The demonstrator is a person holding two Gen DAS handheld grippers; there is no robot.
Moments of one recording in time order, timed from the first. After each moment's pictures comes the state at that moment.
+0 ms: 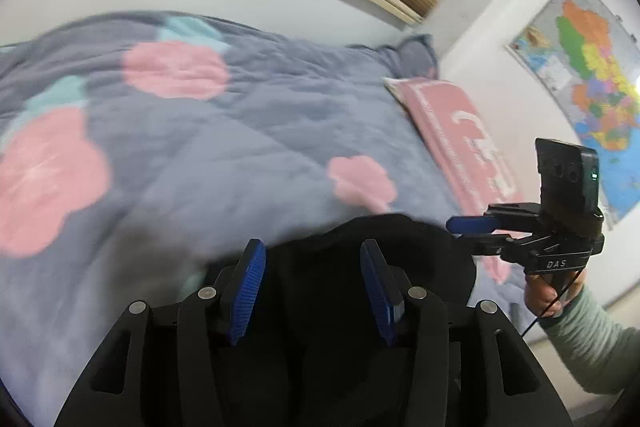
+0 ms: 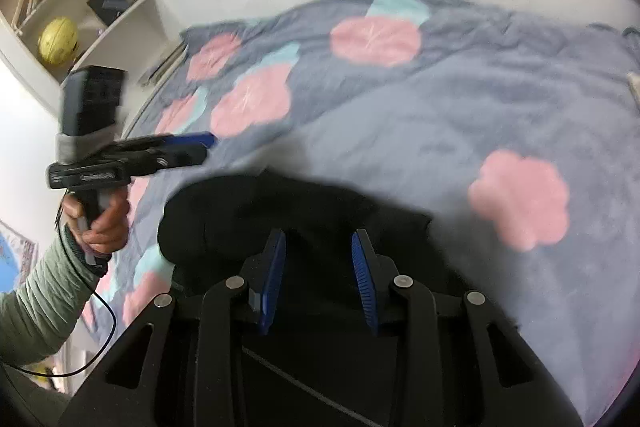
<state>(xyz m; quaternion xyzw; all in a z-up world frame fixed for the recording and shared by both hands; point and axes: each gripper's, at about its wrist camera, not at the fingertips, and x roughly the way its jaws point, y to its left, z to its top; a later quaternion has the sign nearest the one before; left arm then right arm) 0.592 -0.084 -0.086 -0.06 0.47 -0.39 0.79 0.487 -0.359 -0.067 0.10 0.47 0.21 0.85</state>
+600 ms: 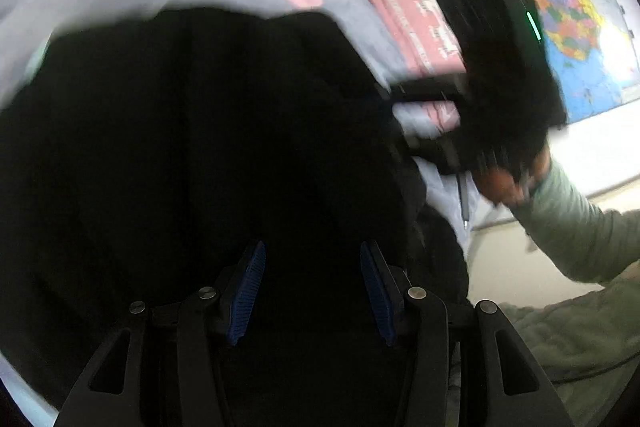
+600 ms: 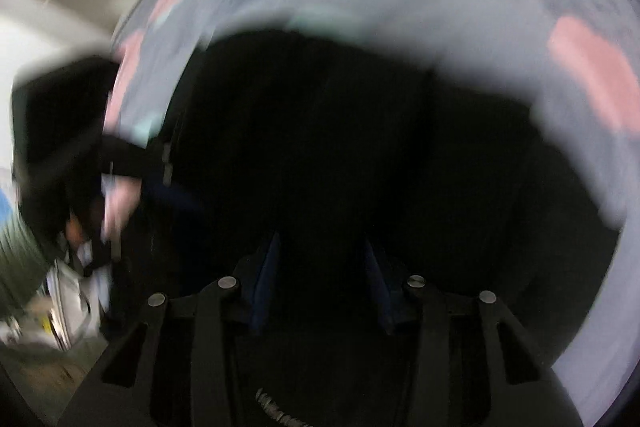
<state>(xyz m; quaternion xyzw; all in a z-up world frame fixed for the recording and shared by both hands) 0.440 -0.084 -0.212 -0.04 0.61 -0.49 0.63 0.384 -0.270 -0.217 0.04 0.64 0.24 0.73</state>
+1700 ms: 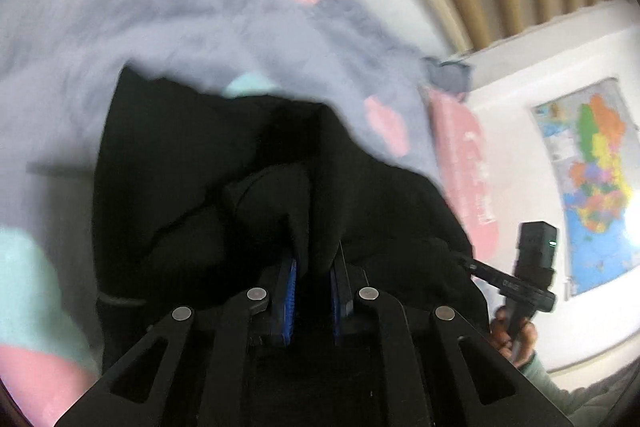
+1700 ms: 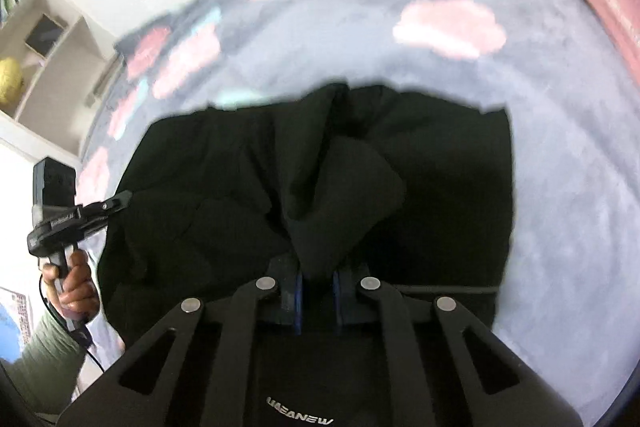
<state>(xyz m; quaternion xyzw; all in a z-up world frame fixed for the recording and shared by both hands) 0.437 0.038 -0.205 -0.25 0.54 -0.29 0.75 0.353 -0.333 -0.204 0.15 0.56 0.09 0.81</state>
